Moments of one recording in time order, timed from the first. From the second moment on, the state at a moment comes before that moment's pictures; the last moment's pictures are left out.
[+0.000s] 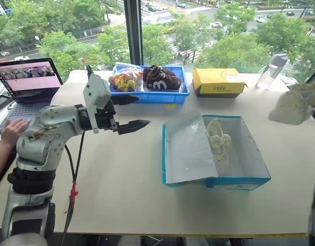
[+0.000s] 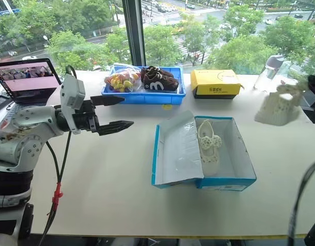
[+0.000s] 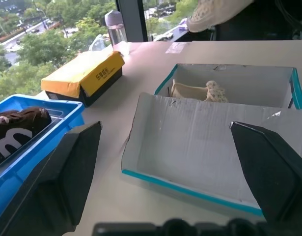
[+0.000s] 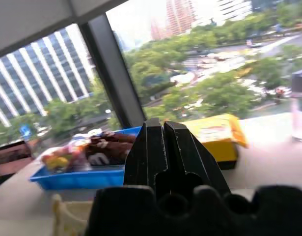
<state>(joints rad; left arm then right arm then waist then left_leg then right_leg) -0.66 0.71 0.05 -0.22 -0.58 0.61 -0.99 -0.49 -1.01 -0.71 0.49 0.84 0.57 0.71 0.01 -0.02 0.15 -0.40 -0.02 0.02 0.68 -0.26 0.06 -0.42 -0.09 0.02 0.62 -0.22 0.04</state>
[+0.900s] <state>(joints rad) -0.68 0.69 0.03 -0.20 -0.57 0.61 -1.01 -0.41 -1.05 -0.73 0.26 0.85 0.67 0.81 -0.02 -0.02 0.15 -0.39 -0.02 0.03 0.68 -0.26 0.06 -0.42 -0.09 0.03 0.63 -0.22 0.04</state>
